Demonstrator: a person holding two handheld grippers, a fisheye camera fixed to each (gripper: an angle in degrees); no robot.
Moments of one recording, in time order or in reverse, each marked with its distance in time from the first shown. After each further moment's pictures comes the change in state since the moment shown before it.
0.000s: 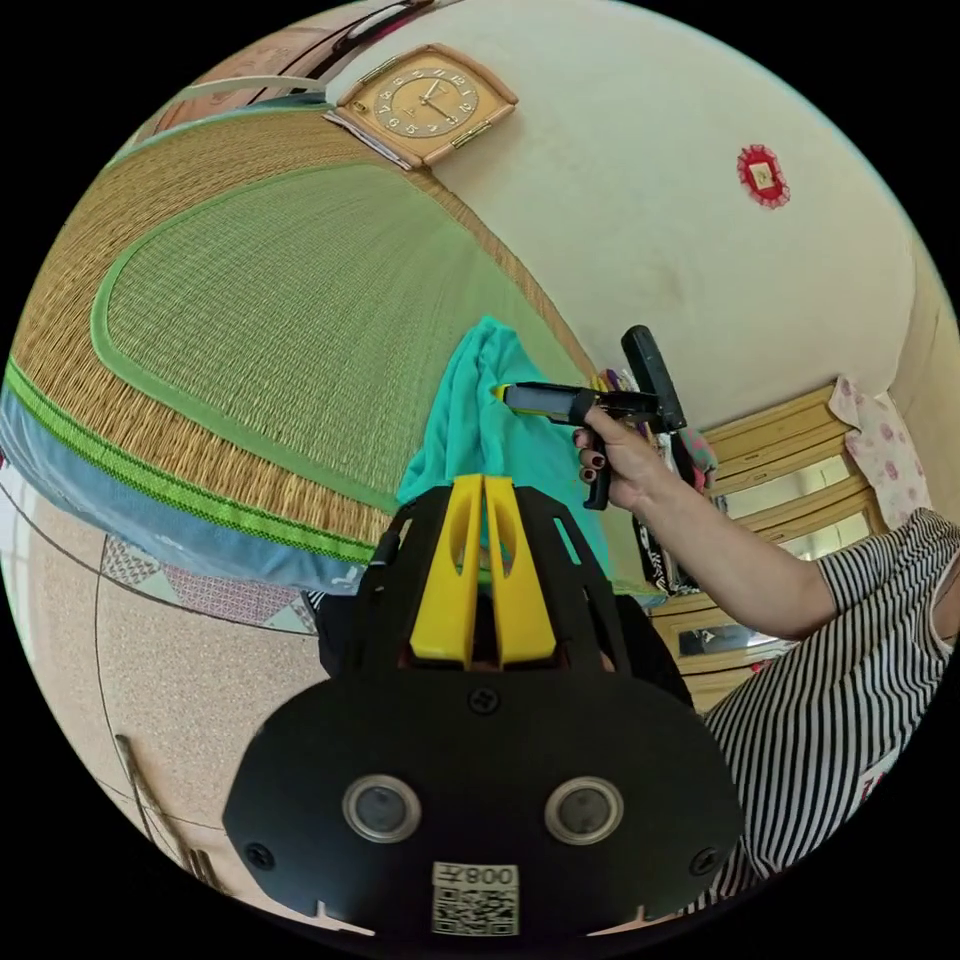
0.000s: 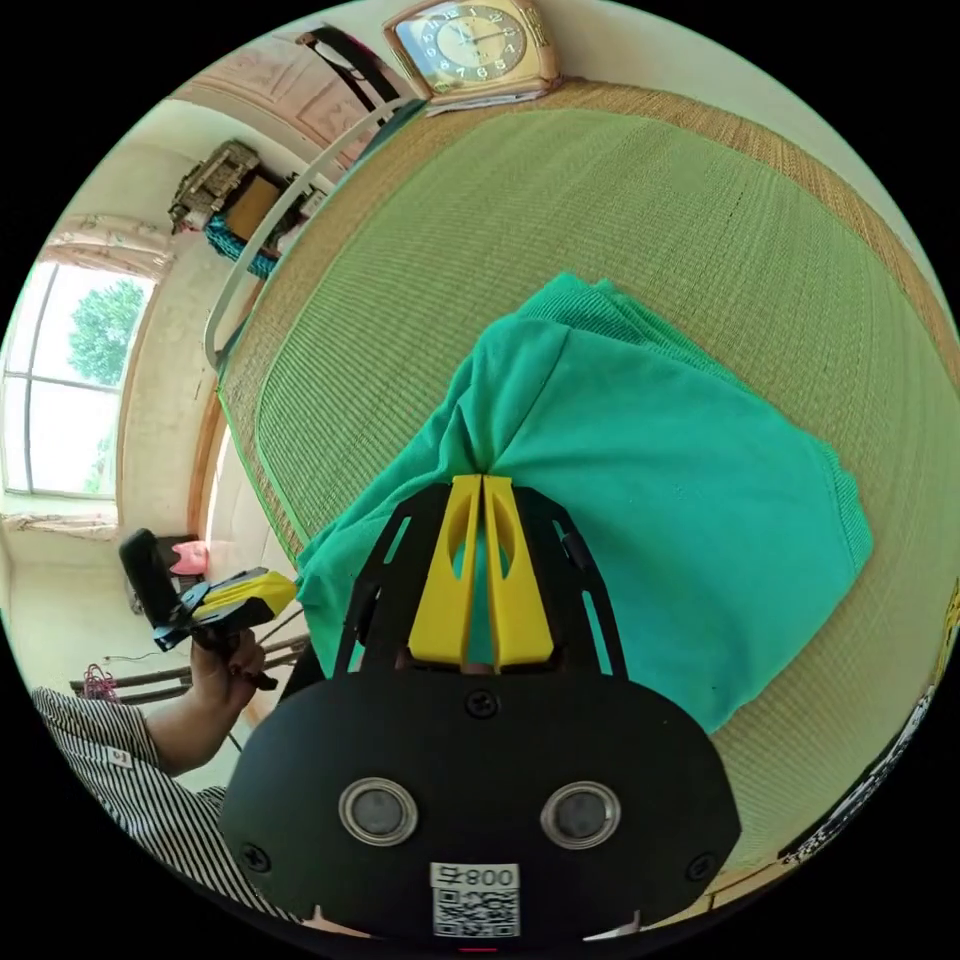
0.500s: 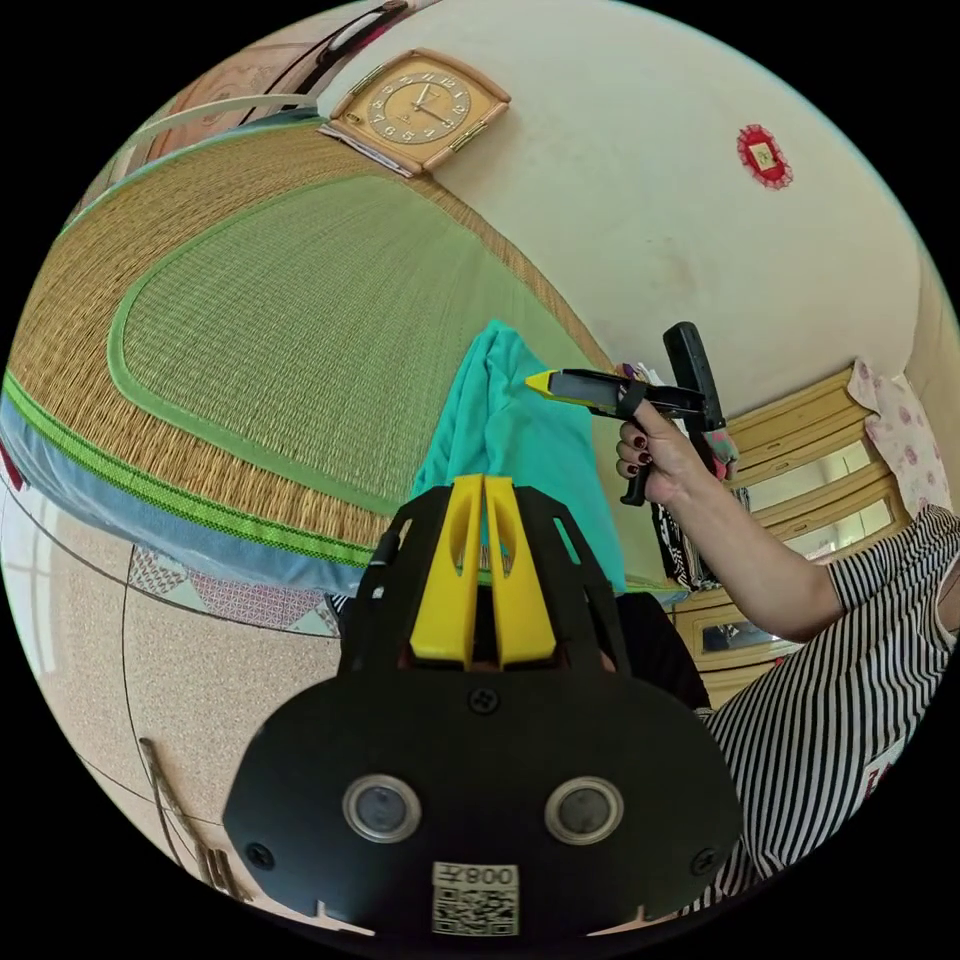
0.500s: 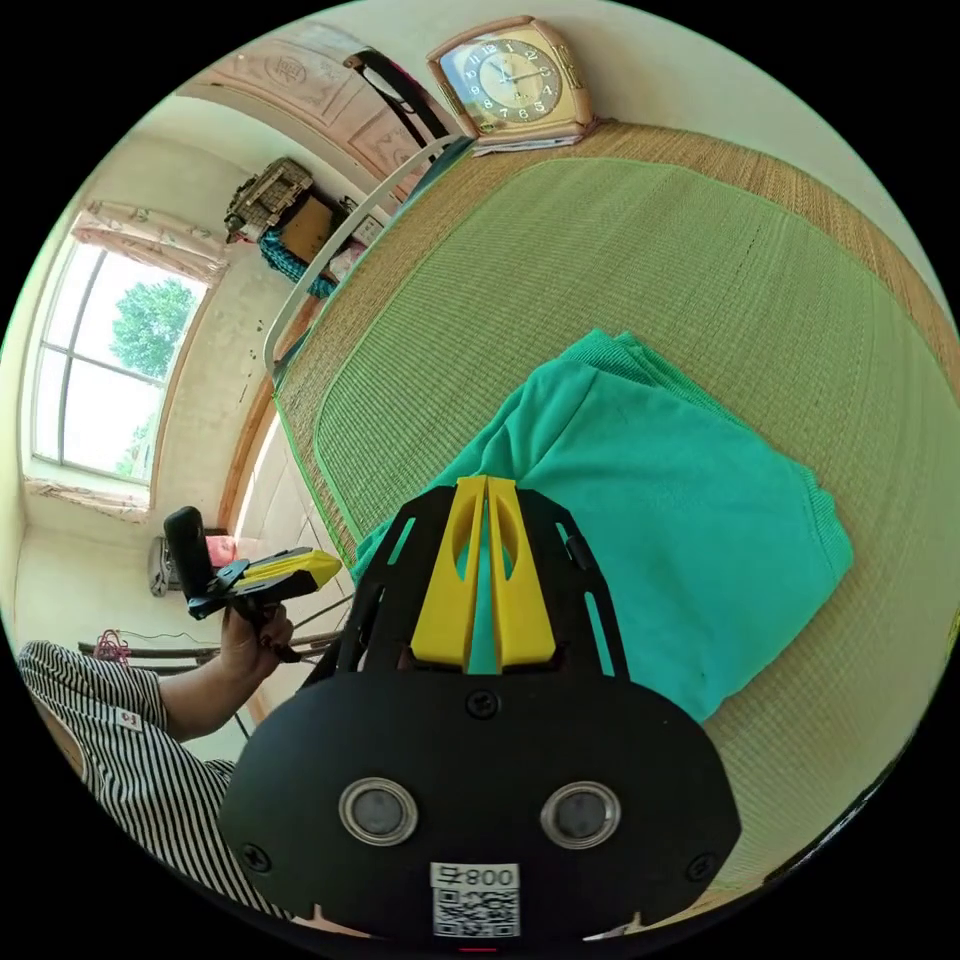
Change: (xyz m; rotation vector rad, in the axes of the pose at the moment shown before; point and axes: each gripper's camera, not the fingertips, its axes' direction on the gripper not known) left arm 0.030 0.016 0.005 0.022 -0.032 0.063; right arm -0.041 0.009 -0.049 0.052 -0.066 -0.062
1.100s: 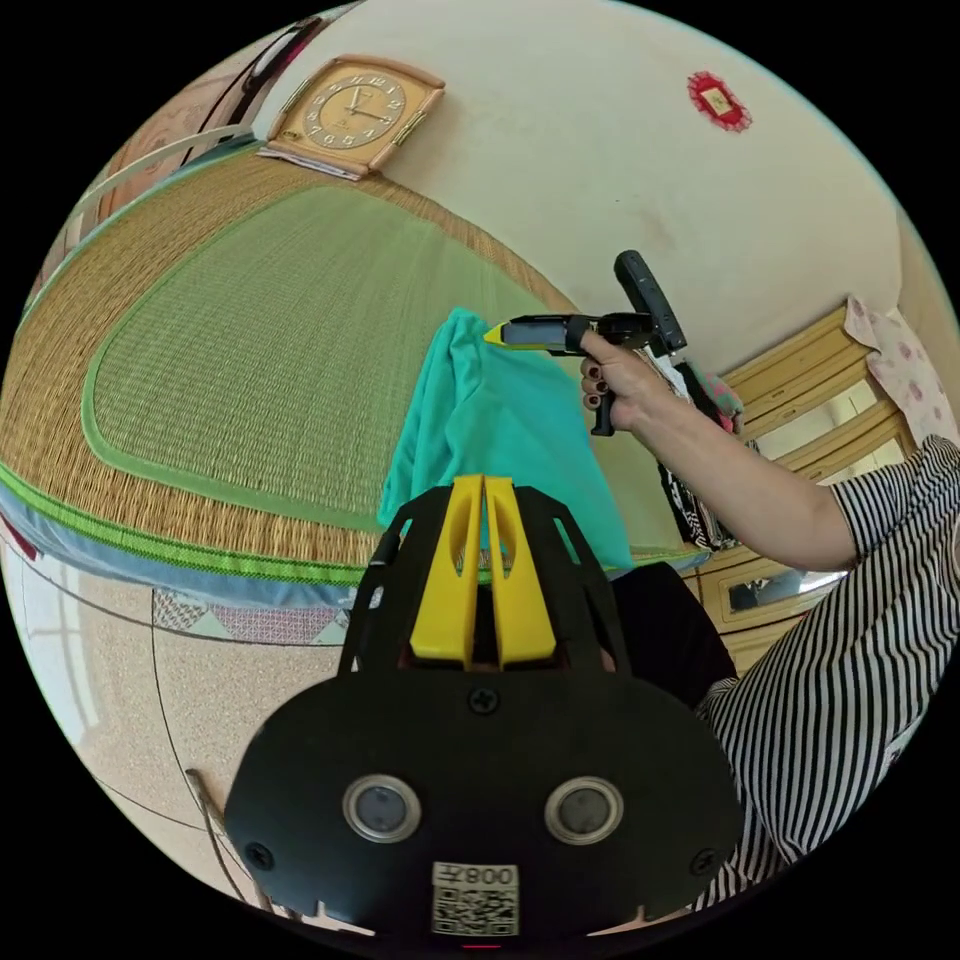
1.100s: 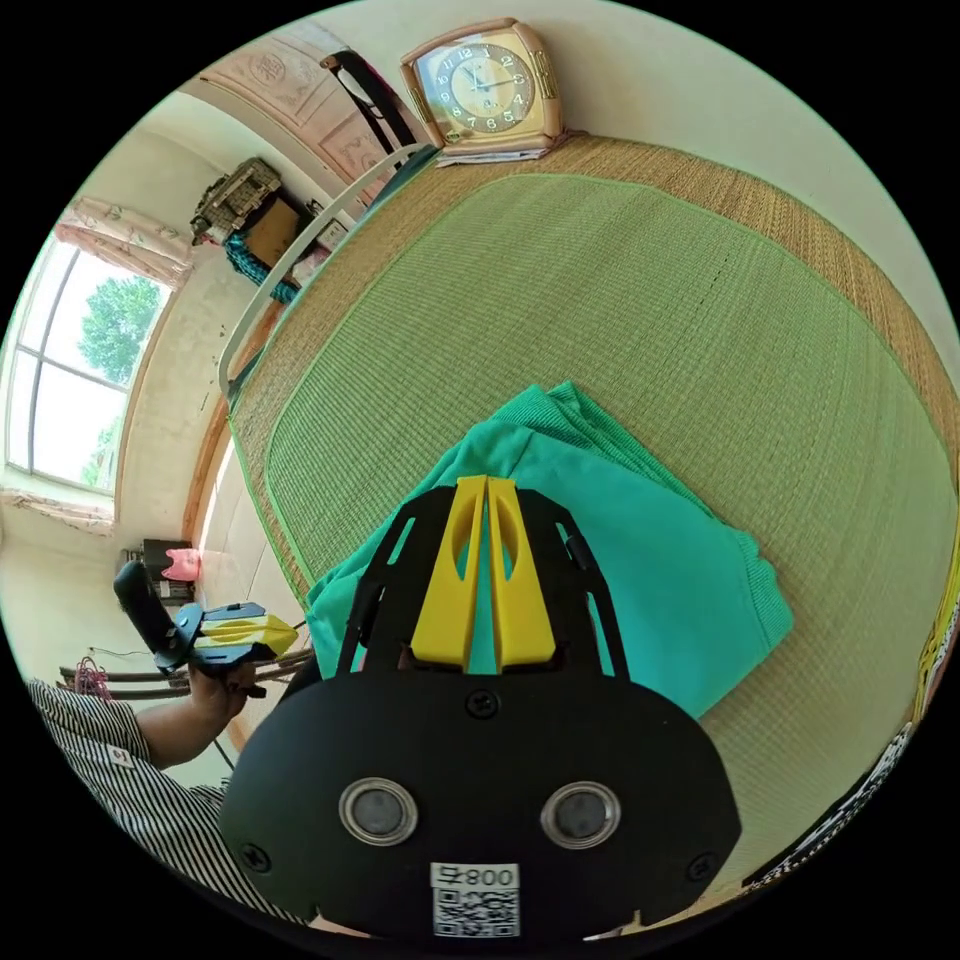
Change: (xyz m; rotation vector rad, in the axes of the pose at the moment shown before) left arm 0.057 0.009 0.033 -0.075 -0.060 0.137; right arm 0.010 -0.014 -0.005 0.024 0.067 0.005
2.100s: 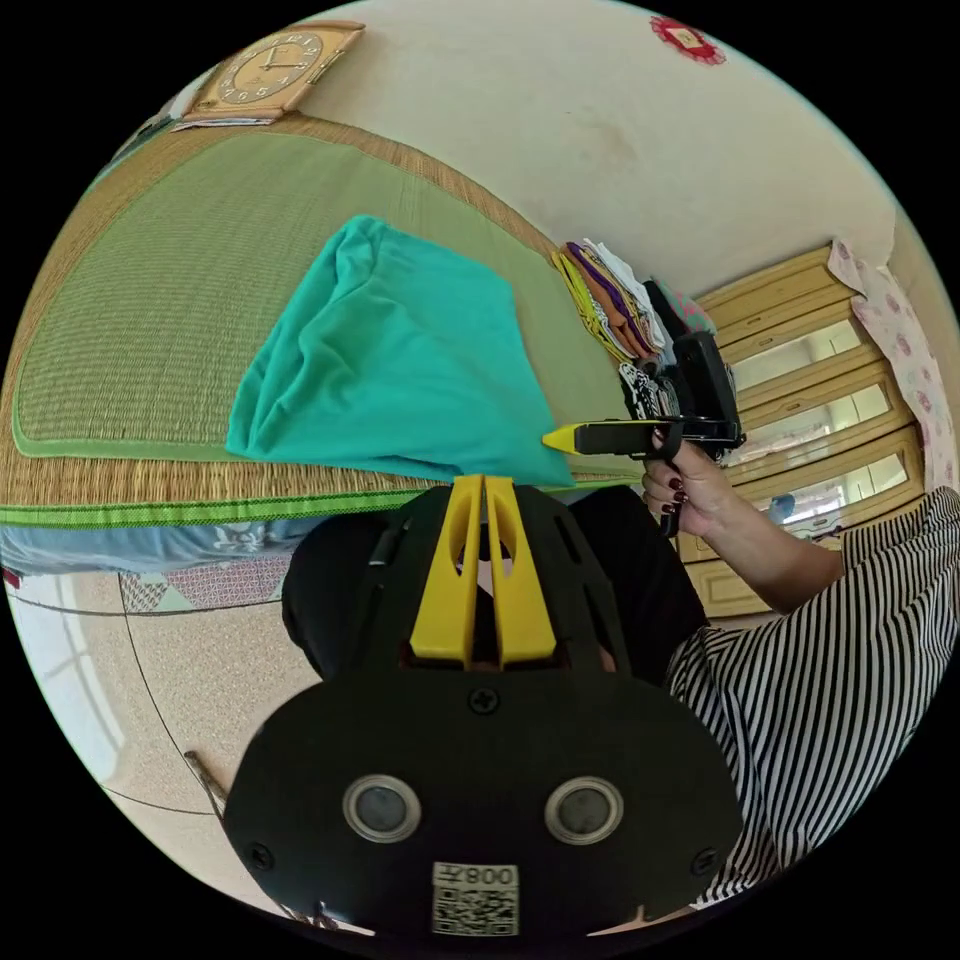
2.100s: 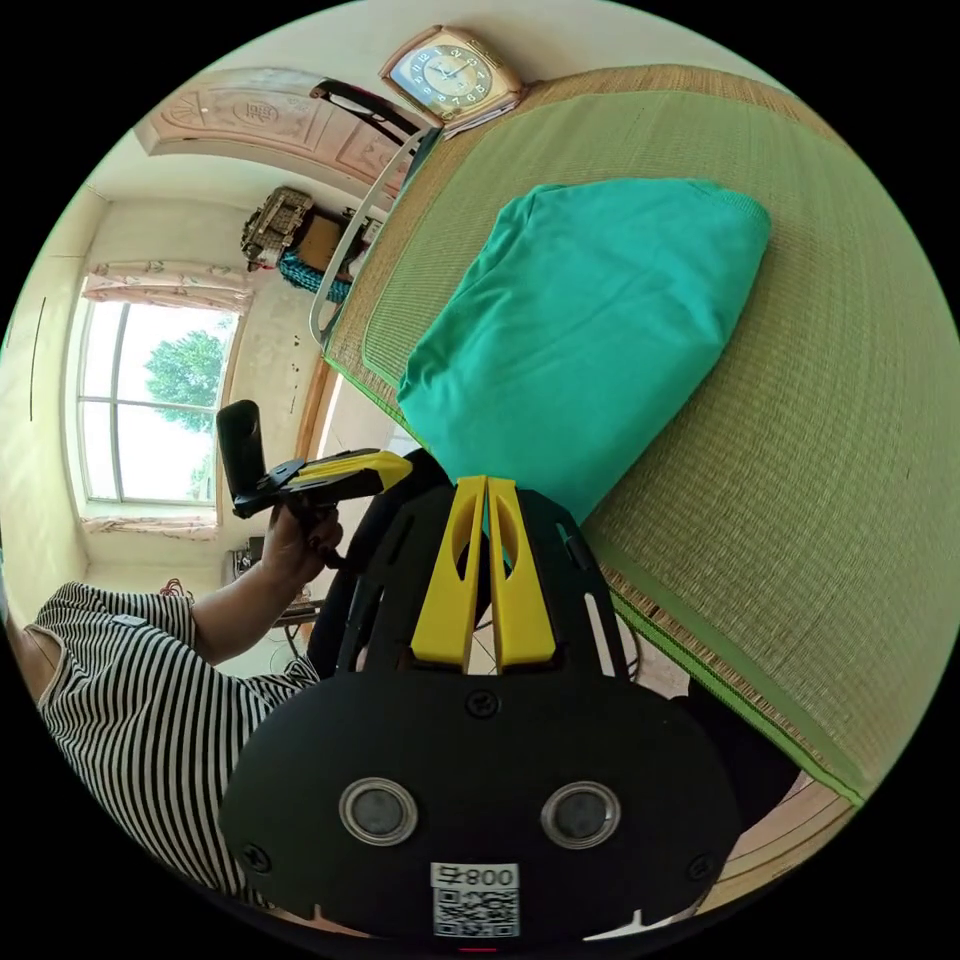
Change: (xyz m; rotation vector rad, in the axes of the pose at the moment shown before) left arm 0.095 0.015 0.071 -0.220 0.083 0.066; right arm 0.058 0.270 -0.015 -0.083 -0.287 0.149
